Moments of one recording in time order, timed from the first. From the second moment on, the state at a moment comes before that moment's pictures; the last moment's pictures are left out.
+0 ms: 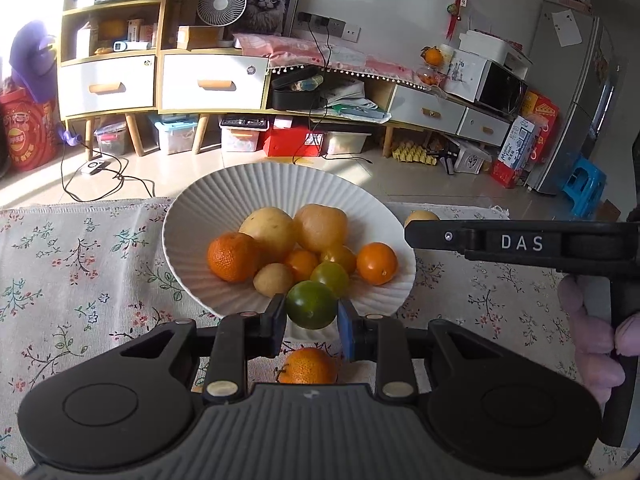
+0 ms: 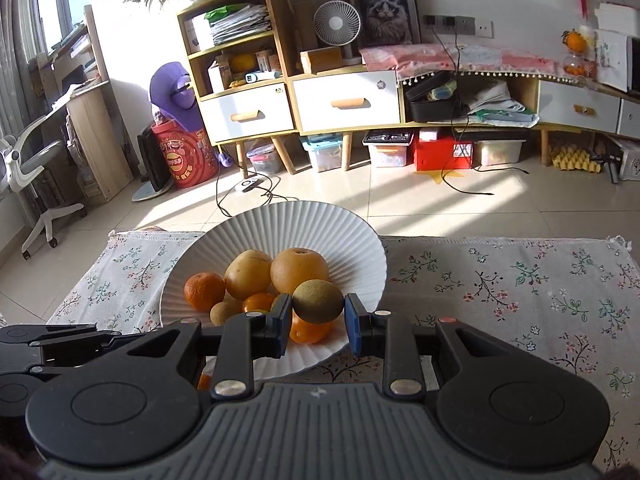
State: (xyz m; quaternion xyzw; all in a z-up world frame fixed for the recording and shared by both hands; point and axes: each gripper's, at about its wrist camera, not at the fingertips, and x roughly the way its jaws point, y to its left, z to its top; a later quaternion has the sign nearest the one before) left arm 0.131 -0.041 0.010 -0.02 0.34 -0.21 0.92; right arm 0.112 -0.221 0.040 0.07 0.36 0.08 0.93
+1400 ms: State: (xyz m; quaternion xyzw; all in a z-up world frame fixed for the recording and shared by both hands) left arm 0.129 -0.041 0.018 0.02 0.34 -0.21 0.92; right arm 0.129 -0.216 0.037 0.06 0.38 0.08 0.92
